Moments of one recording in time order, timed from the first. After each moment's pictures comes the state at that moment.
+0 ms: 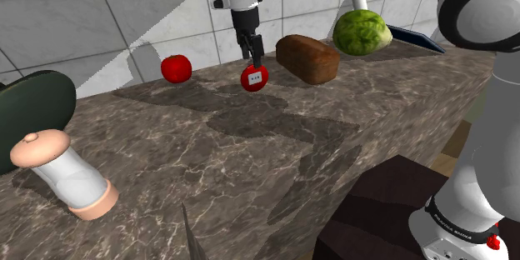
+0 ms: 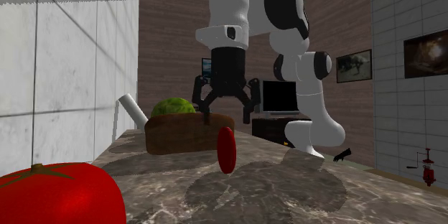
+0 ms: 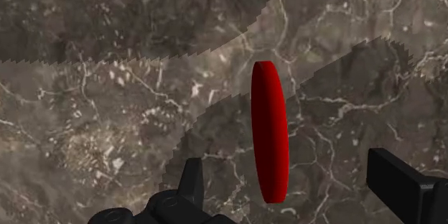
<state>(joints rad) 0.24 0.28 -0.04 -1.32 -0.02 1.57 -1.02</state>
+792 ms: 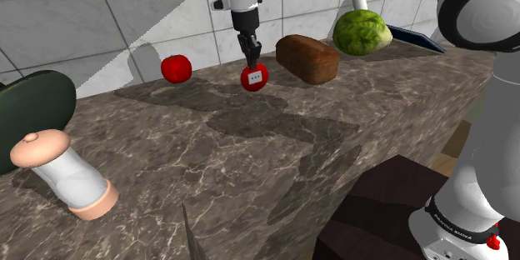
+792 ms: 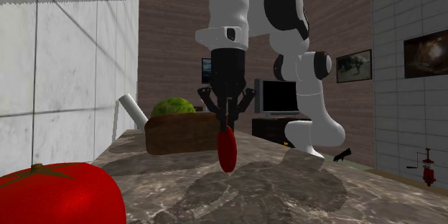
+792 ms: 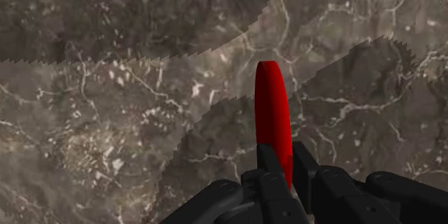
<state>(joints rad) 0.24 0.28 -0.04 -1.32 -0.02 1.58 -1.02</state>
